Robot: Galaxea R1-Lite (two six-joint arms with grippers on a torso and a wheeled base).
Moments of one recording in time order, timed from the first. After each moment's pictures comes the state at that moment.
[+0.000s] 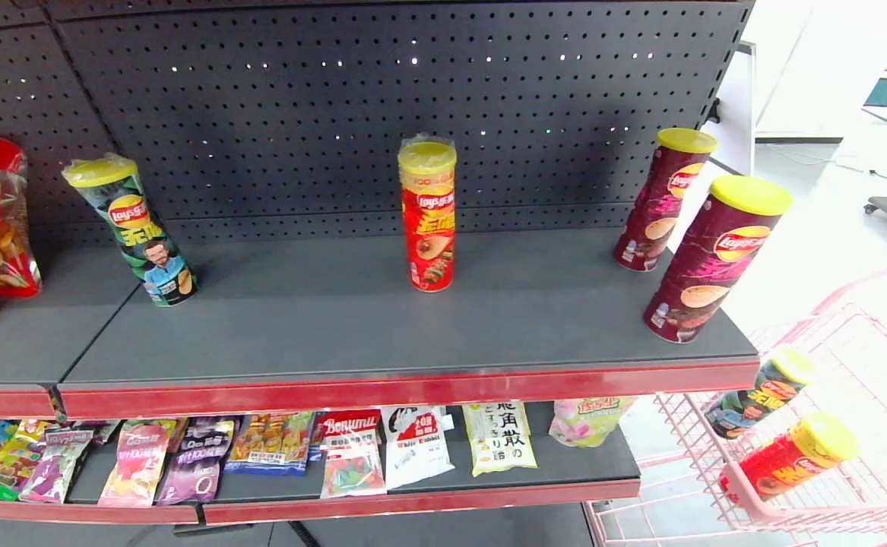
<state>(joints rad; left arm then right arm) 0.00 0.00 0.00 0.01 0.03 -0.01 0.00 0.00 0.00 0.00 0.02 0.00</state>
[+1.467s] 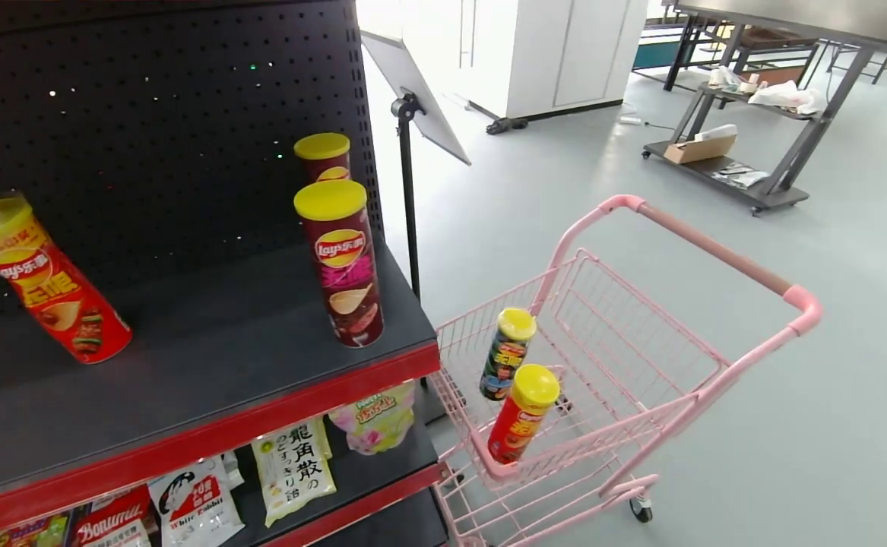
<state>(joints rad) 0.00 0.00 0.00 0.01 0.03 -0.01 0.00 0.00 0.00 0.00 0.02 0.00</state>
